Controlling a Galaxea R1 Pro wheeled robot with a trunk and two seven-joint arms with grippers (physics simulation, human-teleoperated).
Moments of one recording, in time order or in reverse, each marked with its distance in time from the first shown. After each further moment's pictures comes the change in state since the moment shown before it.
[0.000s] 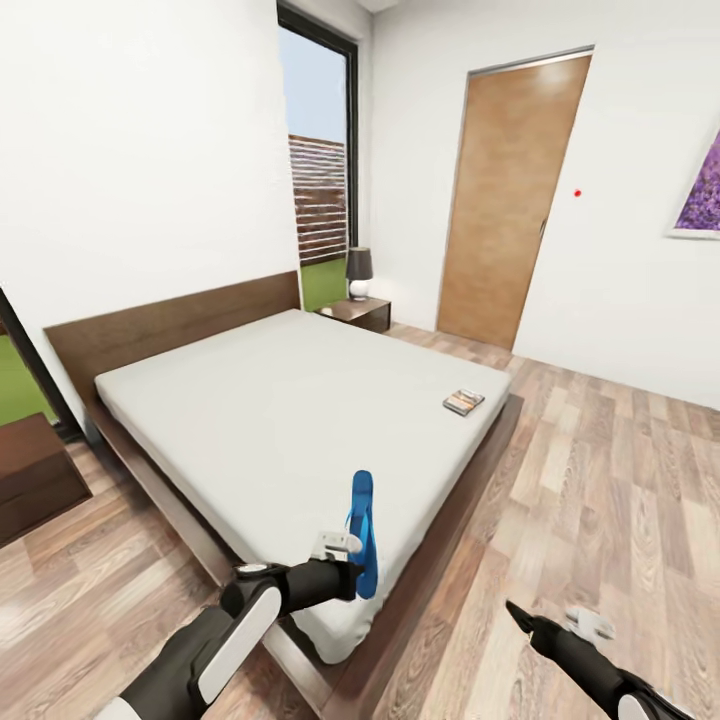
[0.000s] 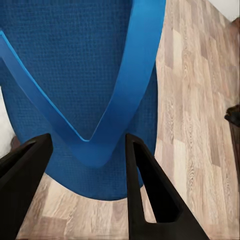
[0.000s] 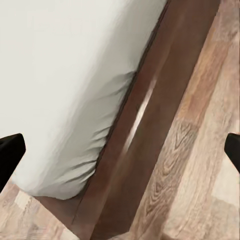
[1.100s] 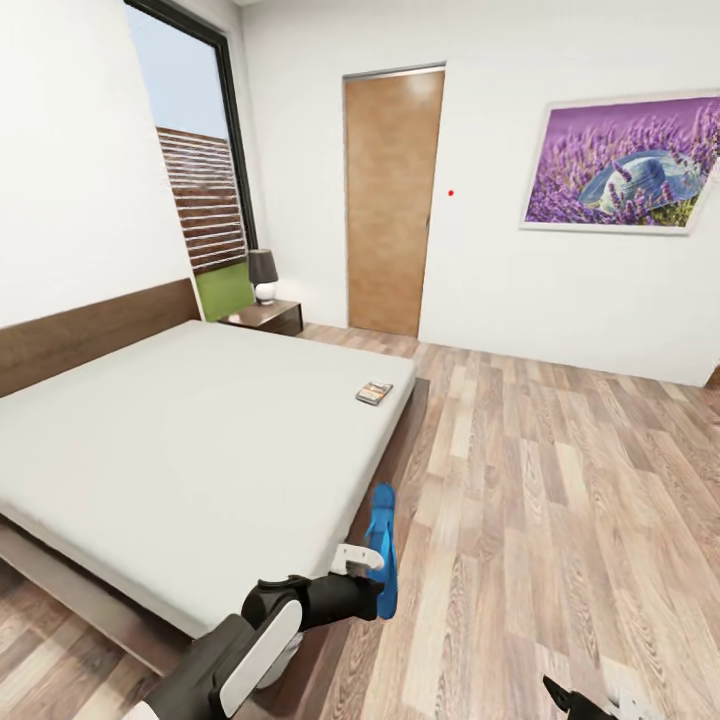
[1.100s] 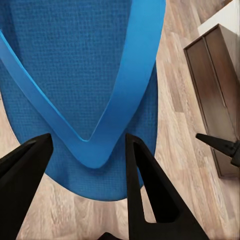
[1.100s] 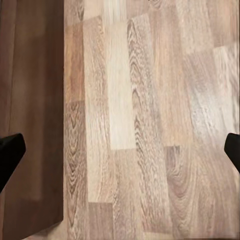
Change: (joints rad) left arm 0.000 -0.051 -0.063 0.044 -0.006 -0.002 0.001; right arm -0.001 -0.017 -0.047 0.356 -0.006 -0.149 0.001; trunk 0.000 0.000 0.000
